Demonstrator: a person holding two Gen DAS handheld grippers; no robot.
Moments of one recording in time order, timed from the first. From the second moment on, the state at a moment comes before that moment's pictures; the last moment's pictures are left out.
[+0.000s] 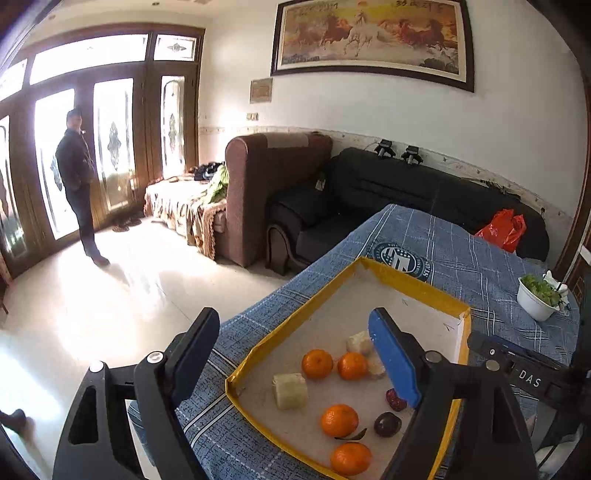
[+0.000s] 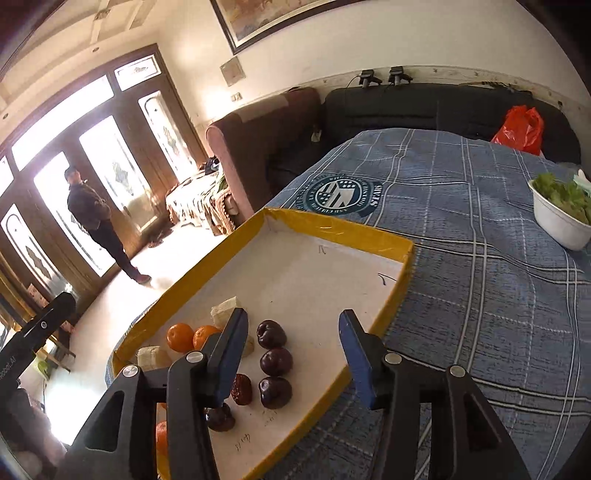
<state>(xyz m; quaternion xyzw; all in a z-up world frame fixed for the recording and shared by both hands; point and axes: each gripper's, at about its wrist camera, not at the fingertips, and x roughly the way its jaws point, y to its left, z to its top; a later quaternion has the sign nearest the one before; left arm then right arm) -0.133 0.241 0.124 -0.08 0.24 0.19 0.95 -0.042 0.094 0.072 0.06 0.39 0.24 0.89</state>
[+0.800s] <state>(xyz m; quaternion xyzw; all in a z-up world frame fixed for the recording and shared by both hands) -0.170 0.154 0.131 -0.03 0.21 0.16 0.97 -0.118 0.025 0.075 0.09 0.36 0.15 0.92</state>
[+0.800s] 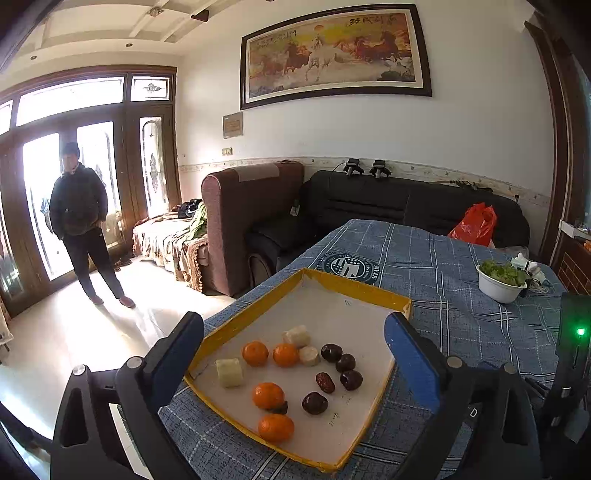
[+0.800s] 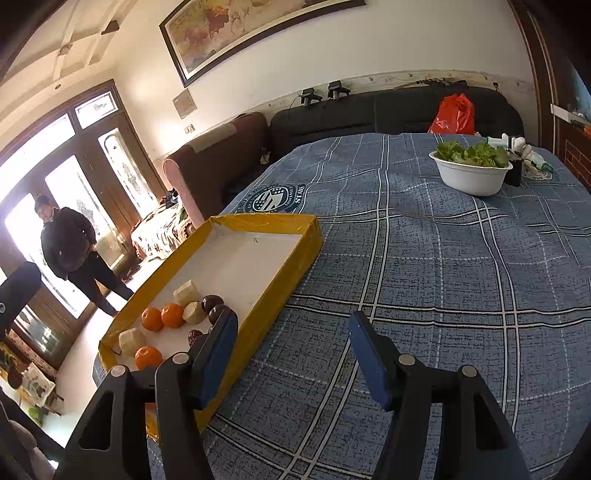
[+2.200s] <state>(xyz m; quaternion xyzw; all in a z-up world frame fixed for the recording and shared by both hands) -0.151 0.200 0.080 -0.08 0.32 0.14 0.93 -0.162 0.083 0.067 -0.01 0.38 0.16 0.91</state>
